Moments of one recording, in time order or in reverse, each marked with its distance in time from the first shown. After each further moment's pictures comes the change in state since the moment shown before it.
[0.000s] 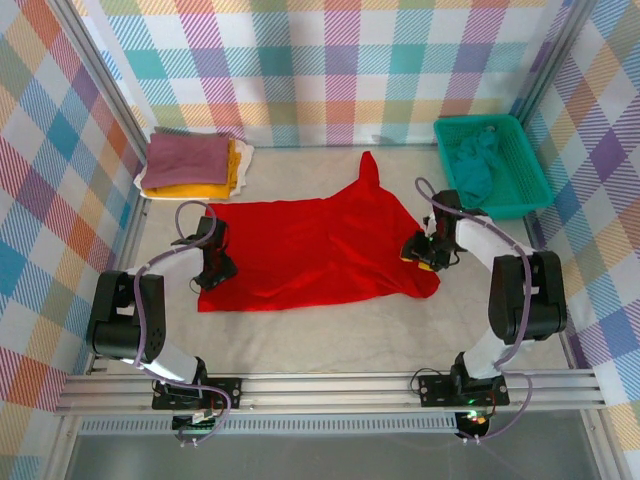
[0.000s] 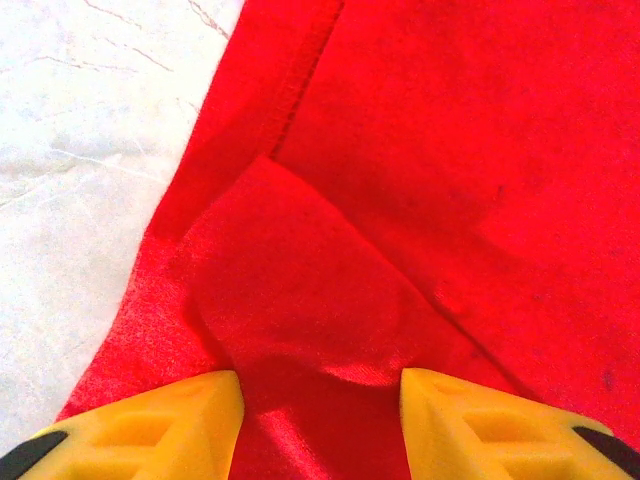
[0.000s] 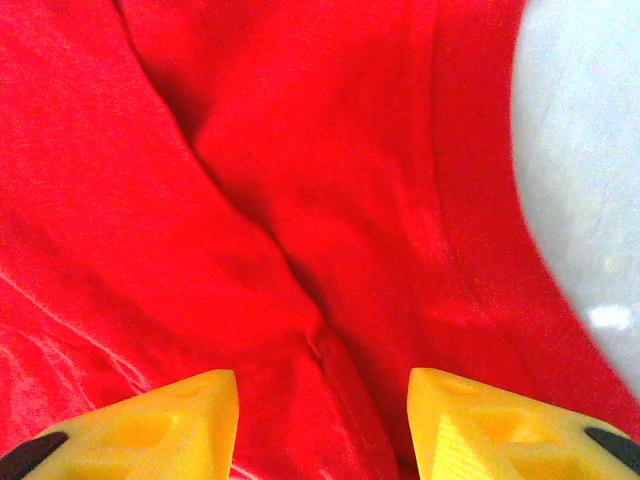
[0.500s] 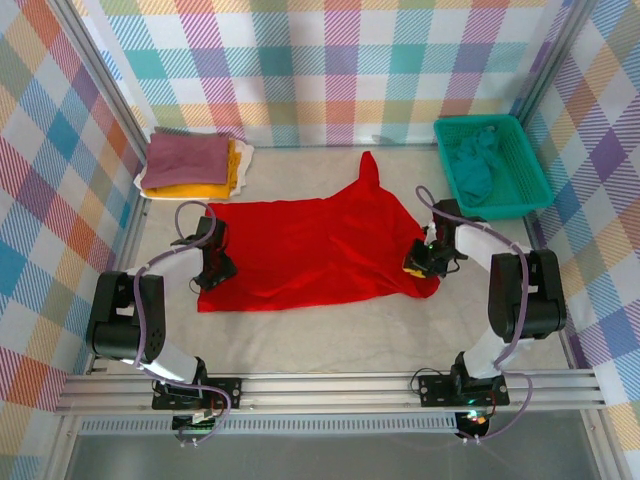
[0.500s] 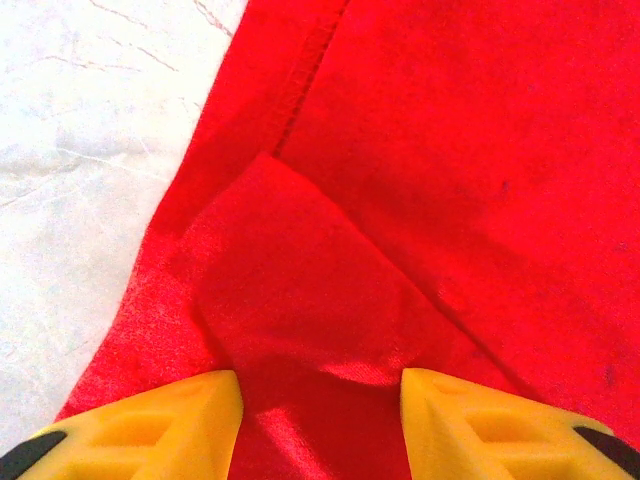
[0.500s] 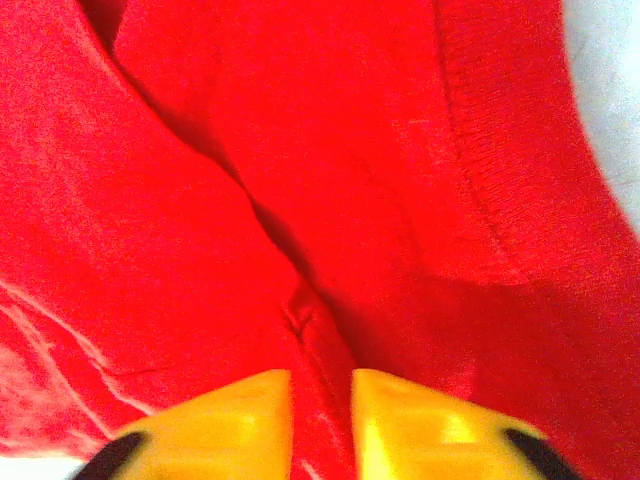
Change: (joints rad) left arm 0.003 -0.003 -0.002 -0.001 0.000 0.000; right arm -0.027 0.010 -0.071 0.052 -0.082 0.027
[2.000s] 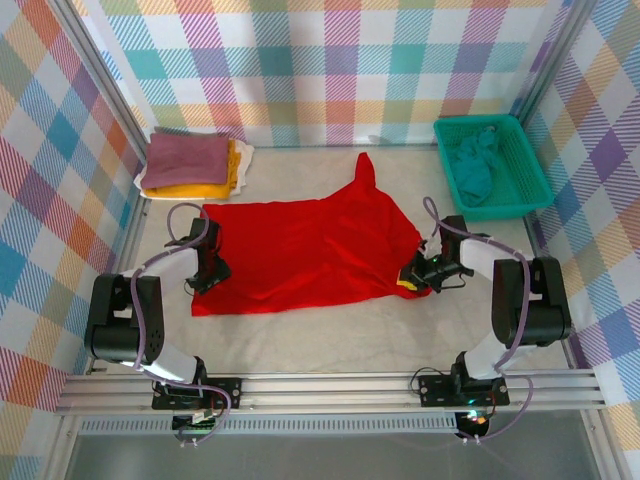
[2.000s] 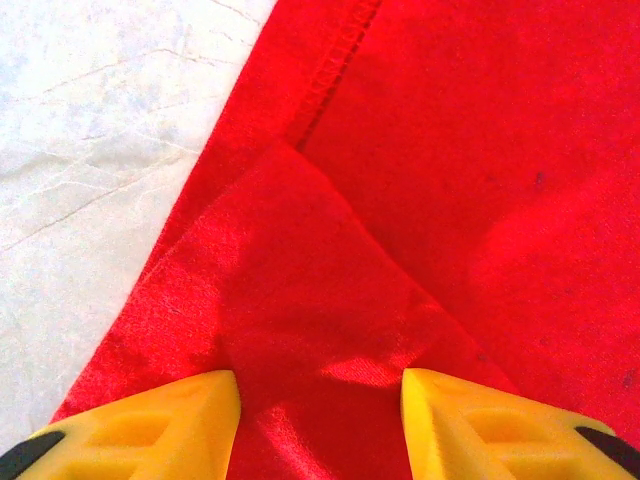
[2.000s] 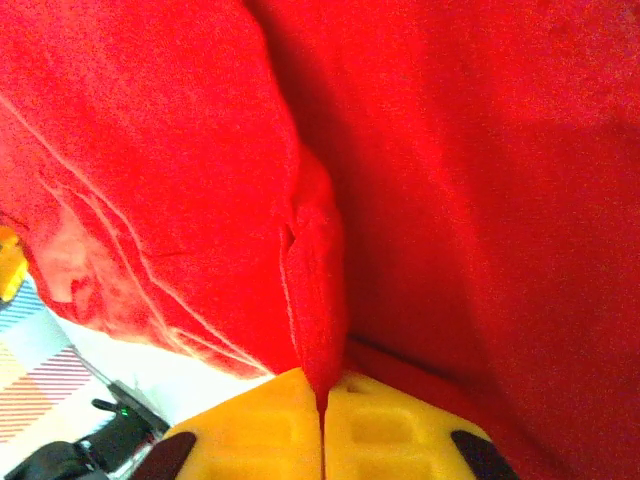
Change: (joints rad) left arm 0.047 -0.013 -0.007 -0.037 -0.007 0.000; right arm -0.038 -0.043 -0.150 0.068 -0.277 -0.002
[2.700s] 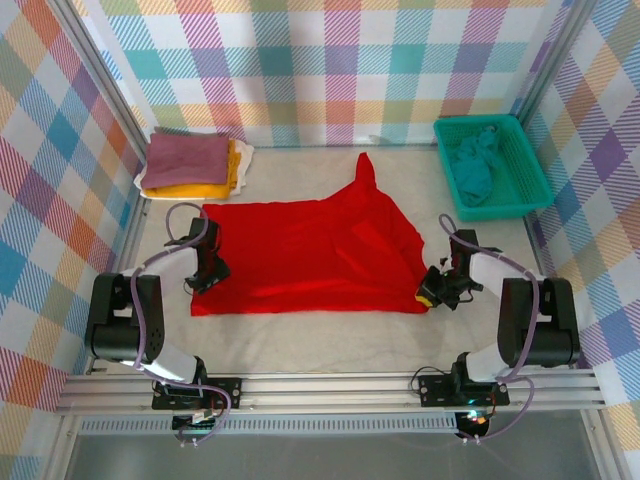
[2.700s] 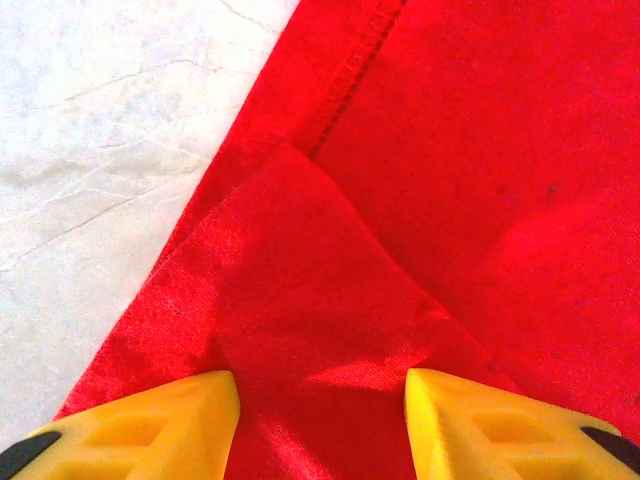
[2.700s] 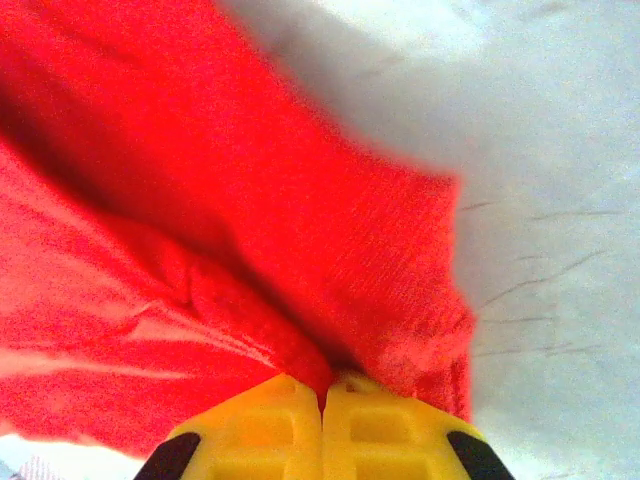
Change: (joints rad) left arm 0.009 0.000 0.002 -0.008 -0.013 -0.009; right arm -0.064 -0.127 -0.123 -0.058 0.246 0.129
